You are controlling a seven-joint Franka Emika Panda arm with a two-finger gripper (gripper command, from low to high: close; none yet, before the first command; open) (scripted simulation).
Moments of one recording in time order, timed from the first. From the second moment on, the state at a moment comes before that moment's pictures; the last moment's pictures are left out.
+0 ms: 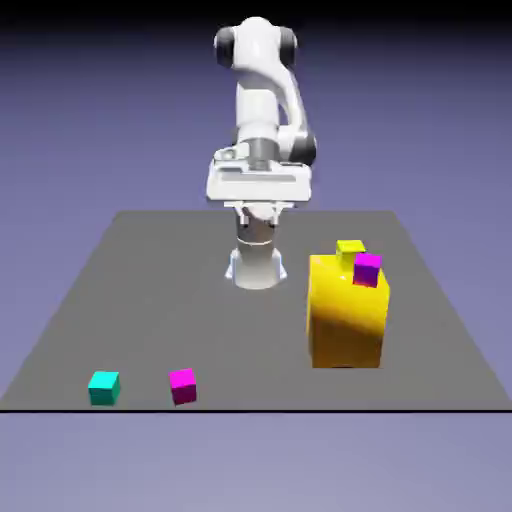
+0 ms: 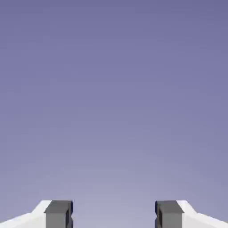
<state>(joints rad) 0.03 -0.53 -0.03 -2.79 -0.03 3.03 0.71</state>
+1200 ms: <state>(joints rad) 0.43 0.77 -0.82 -2.12 -0.91 2.68 -0.08</state>
